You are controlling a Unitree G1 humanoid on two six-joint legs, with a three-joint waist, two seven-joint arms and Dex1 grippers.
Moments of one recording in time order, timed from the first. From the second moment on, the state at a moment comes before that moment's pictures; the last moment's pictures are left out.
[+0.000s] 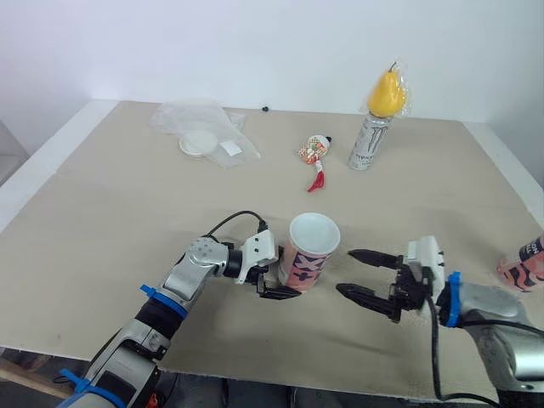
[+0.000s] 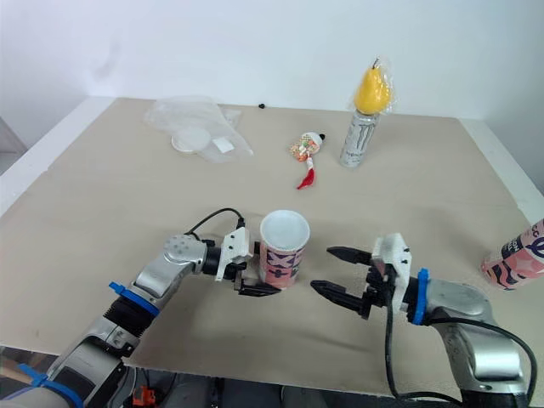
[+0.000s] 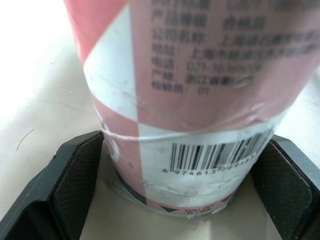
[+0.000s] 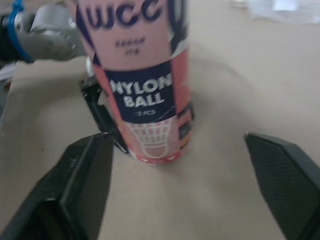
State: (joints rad) left arm -0.57 0.28 -0.38 0.33 -0.14 0.06 -1.16; right arm 0.01 -0.66 -0.18 -0.29 0.50 0.36 1.14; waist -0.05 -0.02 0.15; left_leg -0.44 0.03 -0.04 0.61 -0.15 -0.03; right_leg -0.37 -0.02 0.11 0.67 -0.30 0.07
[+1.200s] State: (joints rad) left arm -0.33 0.49 -0.20 0.01 -0.33 0.15 -1.17; right arm -0.25 -0.47 0.17 0.05 0.31 0.06 1.17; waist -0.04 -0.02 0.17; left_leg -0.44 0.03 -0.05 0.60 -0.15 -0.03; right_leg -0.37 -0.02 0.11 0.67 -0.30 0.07
